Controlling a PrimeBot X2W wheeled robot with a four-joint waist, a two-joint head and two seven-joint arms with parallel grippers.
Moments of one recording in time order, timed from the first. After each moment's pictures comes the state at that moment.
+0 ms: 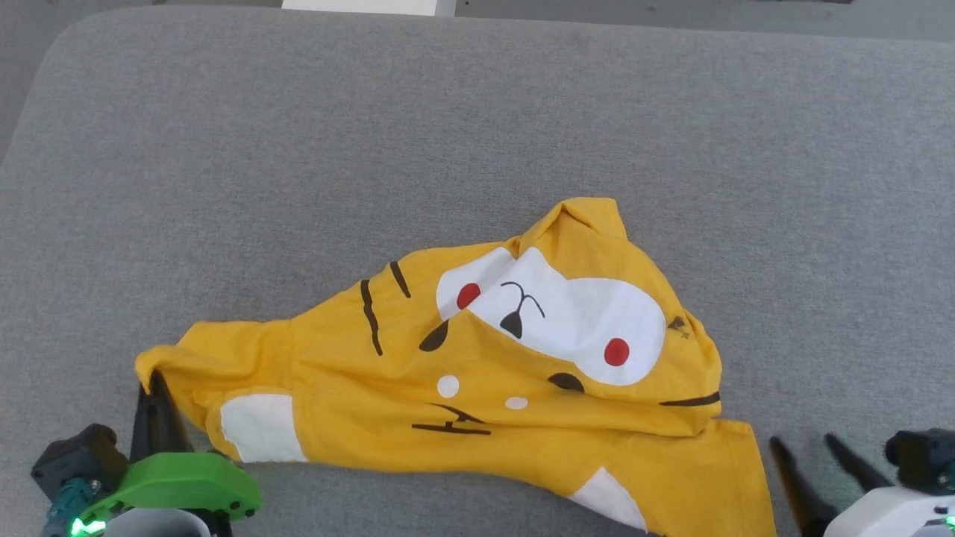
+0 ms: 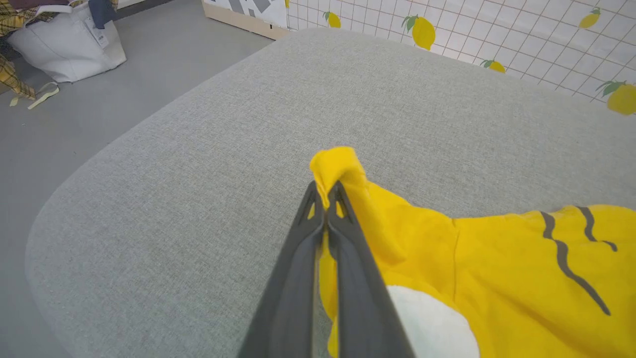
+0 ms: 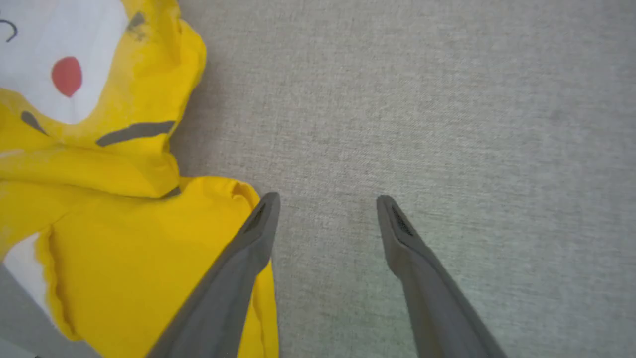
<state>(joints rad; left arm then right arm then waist) 0.07 0.49 -0.32 -0.18 -0.77 0.68 -0.25 0.26 -0.14 -0.12 -0.24 0.29 0.13 0.40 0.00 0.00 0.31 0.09</state>
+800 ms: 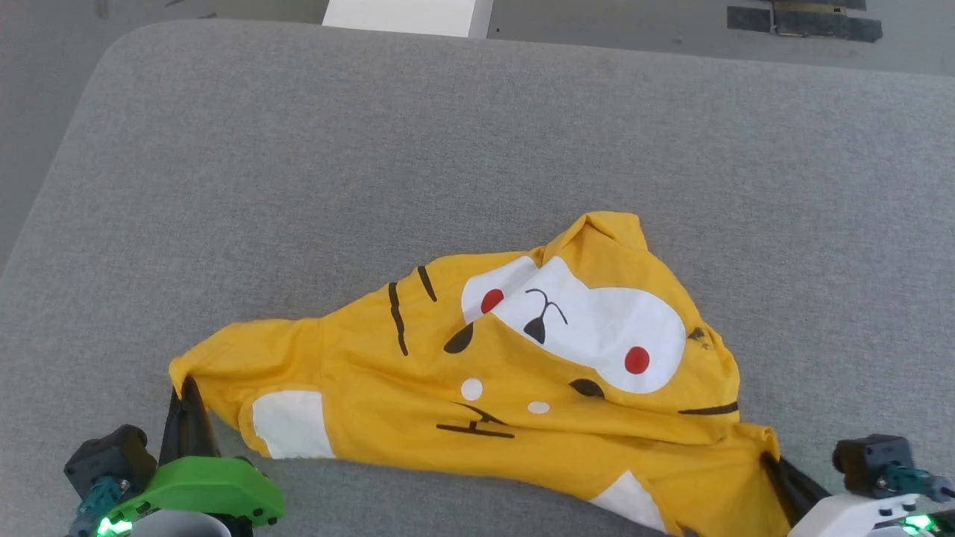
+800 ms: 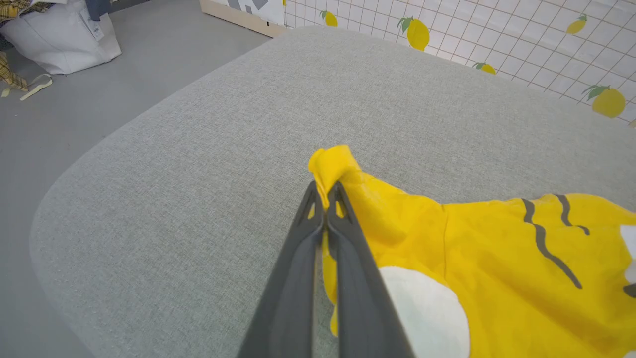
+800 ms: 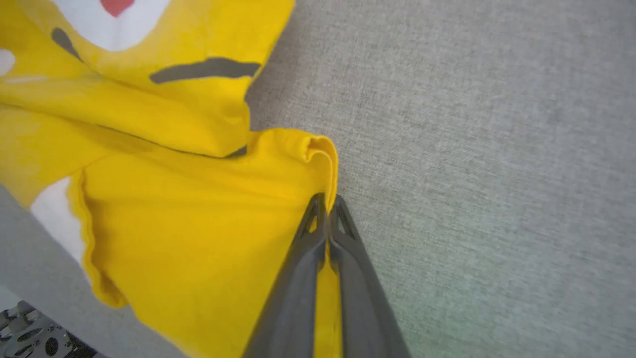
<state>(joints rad) 0.06 0.48 -0.37 -0.16 -0.77 0.66 -0.24 0.24 -0.19 -0.01 -0.15 0.22 0.13 0.39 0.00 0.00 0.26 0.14</state>
